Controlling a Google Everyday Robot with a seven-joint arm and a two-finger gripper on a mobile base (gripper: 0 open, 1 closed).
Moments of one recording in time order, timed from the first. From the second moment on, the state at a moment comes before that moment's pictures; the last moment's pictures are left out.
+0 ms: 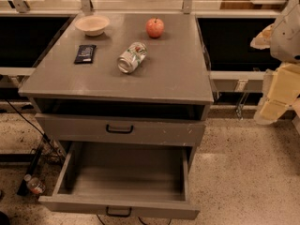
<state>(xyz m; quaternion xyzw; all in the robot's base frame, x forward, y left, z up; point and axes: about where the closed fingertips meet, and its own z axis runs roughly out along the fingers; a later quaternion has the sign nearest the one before) 0.438 -0.216 0.977 -0.60 0.78 -0.04 0.16</state>
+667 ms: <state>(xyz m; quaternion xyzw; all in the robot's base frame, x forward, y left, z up) 0.438 -0.216 0.977 -0.60 0.78 -0.04 0.16</state>
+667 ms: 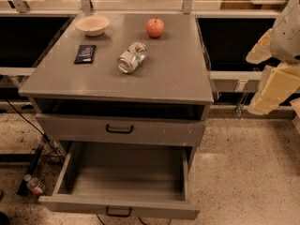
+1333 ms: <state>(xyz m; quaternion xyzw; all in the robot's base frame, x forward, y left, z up) 0.438 -0.216 0.977 -0.60 0.78 -0.04 0.16</state>
